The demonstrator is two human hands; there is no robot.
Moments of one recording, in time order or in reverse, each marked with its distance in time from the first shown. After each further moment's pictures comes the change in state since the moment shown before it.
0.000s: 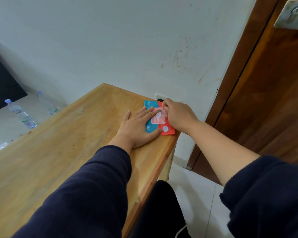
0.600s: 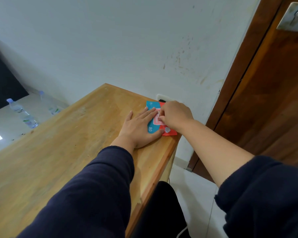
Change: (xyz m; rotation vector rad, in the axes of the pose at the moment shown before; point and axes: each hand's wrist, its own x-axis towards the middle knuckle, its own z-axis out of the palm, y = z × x) left_hand -0.001 0.000 0.002 -0.001 0.016 0.009; right_hand 0.015 -0.020 0.008 -0.235 -0.032 0.104
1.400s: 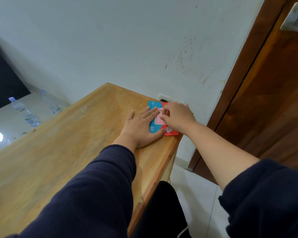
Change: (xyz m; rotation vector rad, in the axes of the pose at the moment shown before) left_hand -0.001 0.001 -0.001 0.022 -0.008 -0.006; right_hand -0.010 0.006 0.001 0.214 -0.046 0.014
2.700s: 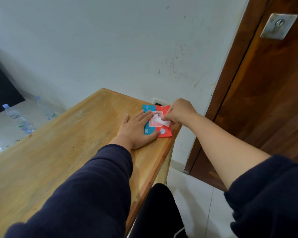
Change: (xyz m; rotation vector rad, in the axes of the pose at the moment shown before) left_hand 0.003 0.003 -0.001 0.035 -0.052 -0.032; right_hand 0.000 0.005 -0.032 0.211 -0.062 0.321
